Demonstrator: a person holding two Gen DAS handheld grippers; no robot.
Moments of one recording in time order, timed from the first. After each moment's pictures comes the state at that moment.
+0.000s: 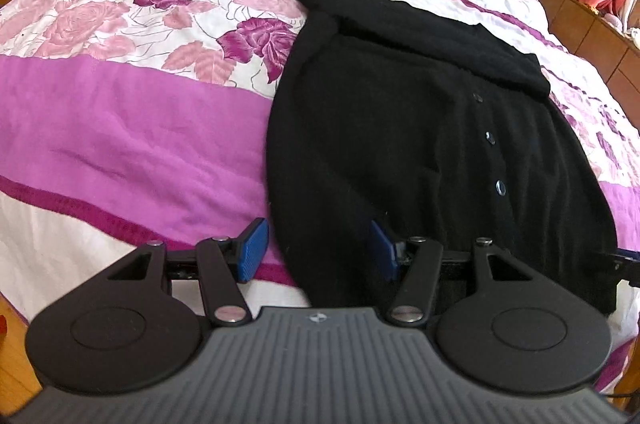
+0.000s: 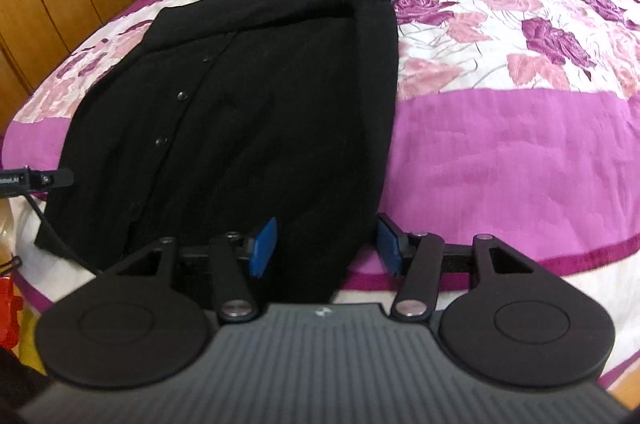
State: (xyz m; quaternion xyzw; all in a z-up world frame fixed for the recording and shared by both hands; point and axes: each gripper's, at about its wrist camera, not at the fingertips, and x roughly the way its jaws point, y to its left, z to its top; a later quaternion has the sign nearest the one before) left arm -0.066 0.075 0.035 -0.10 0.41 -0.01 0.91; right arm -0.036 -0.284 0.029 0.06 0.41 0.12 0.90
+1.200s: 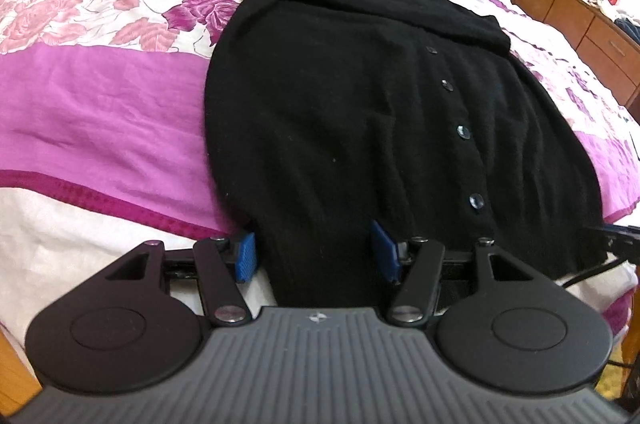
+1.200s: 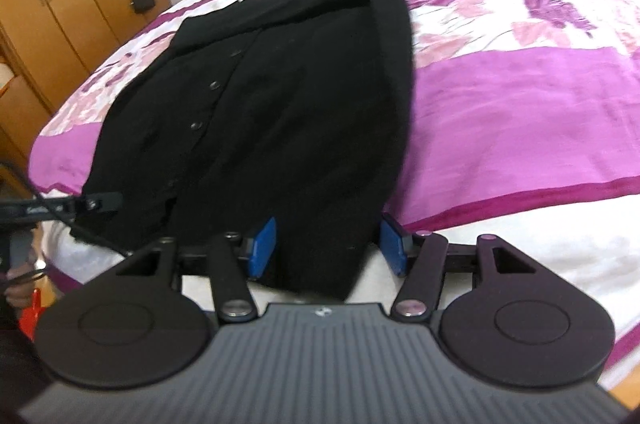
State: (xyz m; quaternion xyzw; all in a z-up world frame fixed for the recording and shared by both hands) left arm -0.080 0.050 0.010 -0.08 0.41 -0.06 0.91; right arm -0.059 -0.278 0.016 0.11 0.40 0.15 0.90
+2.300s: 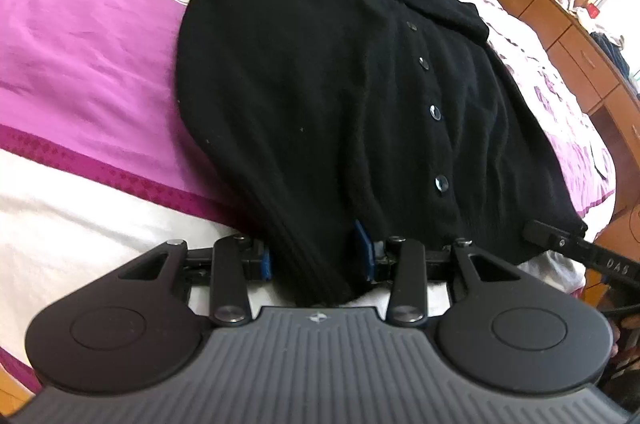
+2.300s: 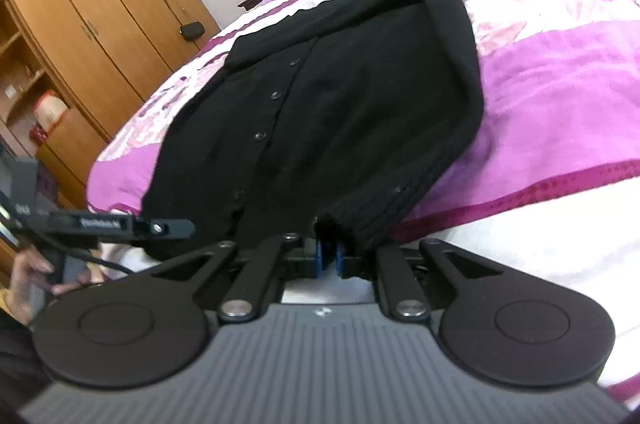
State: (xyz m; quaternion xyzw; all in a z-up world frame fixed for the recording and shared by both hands) left arm -0.077 0.060 0.003 -0.16 0.46 -0.13 0.86; right arm -0.068 -0.274 0.010 0.20 0.36 0.22 0.88
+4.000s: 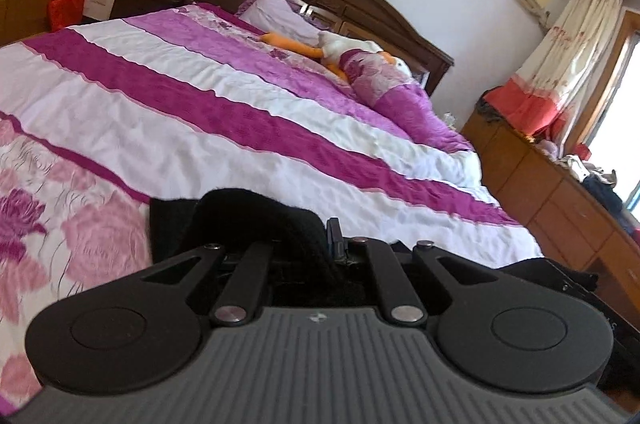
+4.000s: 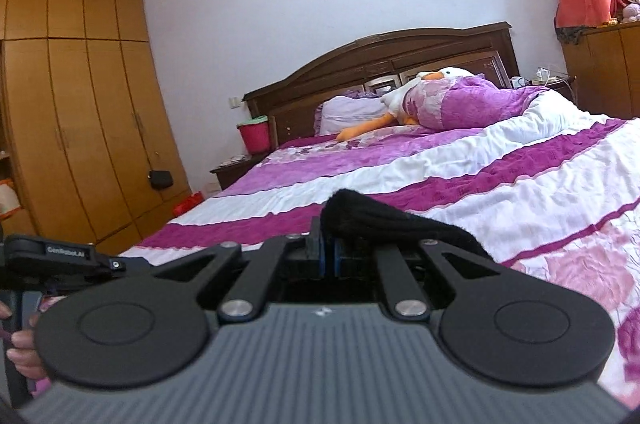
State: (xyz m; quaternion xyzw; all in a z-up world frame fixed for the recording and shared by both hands) left arm 0.151 0.066 0.165 -0.21 0.24 -0.08 0.94; right arm 0.135 -0.256 0.141 0.13 0.10 0.12 0.98
